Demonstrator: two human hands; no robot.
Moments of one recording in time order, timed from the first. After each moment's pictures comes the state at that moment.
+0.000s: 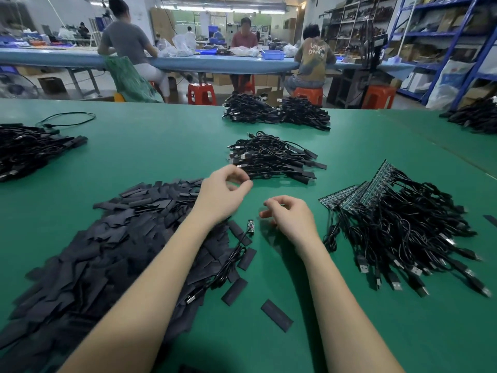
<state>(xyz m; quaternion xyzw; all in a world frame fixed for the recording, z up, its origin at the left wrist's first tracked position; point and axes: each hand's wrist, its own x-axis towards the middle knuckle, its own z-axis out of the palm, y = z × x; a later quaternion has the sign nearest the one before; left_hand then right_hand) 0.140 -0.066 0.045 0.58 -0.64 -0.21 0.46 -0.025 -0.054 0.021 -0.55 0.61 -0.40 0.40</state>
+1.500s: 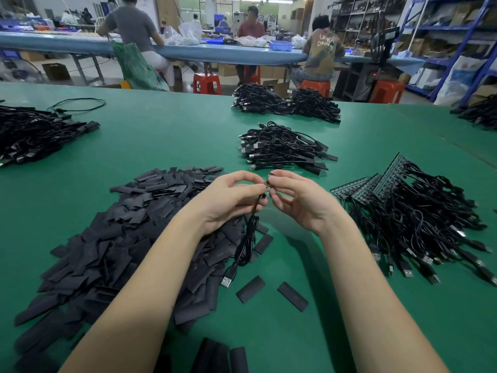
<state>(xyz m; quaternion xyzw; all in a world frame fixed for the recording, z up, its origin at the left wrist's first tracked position) 0.157 -0.020 0.051 0.45 -0.48 -0.60 0.45 -0.019 -0.038 0.062 -0.38 0.40 -0.44 0.71</state>
